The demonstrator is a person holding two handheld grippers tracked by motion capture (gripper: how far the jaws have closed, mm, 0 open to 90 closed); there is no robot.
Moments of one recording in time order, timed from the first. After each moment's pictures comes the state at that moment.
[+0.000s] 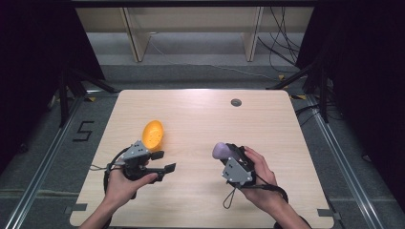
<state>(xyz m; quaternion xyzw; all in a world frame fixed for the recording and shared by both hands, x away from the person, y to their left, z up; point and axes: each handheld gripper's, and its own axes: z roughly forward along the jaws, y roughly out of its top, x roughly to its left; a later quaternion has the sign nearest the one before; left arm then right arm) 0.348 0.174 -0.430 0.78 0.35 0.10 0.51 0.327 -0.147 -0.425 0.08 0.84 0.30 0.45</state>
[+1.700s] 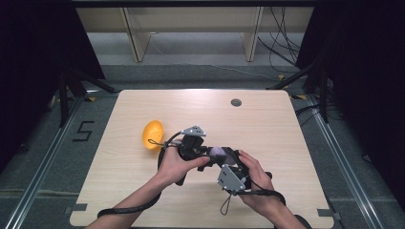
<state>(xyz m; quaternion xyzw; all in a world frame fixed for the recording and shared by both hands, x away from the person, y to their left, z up) 0.391 0.042 -0.406 0.80 0.30 -0.05 0.51 0.317 -0.136 -0.431 0.06 0.84 0.28 0.47</state>
